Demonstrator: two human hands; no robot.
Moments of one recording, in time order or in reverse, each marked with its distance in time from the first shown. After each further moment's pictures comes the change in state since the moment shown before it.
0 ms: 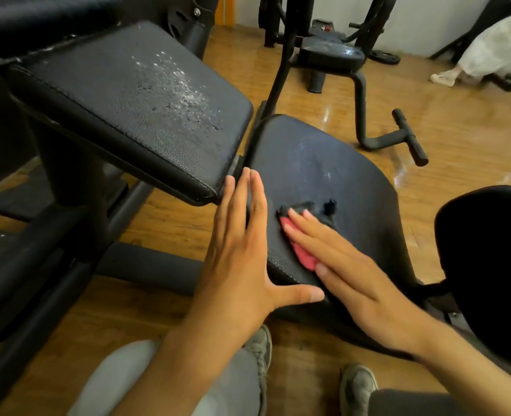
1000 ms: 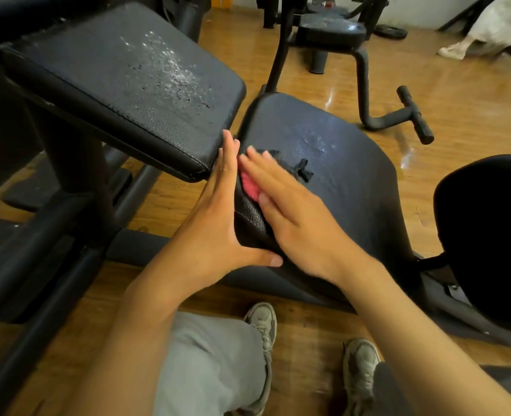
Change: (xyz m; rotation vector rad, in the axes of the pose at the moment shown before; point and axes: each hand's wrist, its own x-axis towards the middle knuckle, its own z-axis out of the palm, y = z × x) left_hand 0.003 -0.018 -0.027 -0.244 -0.165 -0.011; right_hand 0.060 -0.022 0.026 -0.035 0.147 0.085
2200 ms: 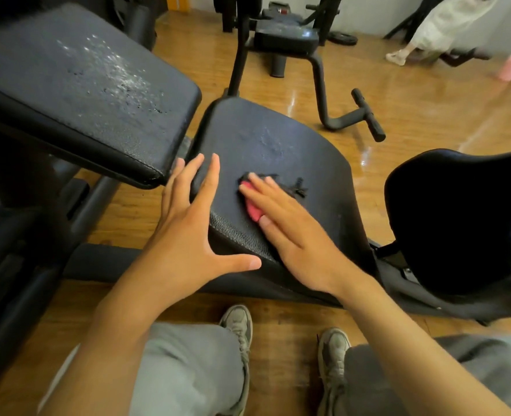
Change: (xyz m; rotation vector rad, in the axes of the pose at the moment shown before) left_hand -0.001 0.016 0.011 0.201 -0.018 -0.042; right_hand -0.046 0.043 -0.011 -0.023 0.067 -0.006
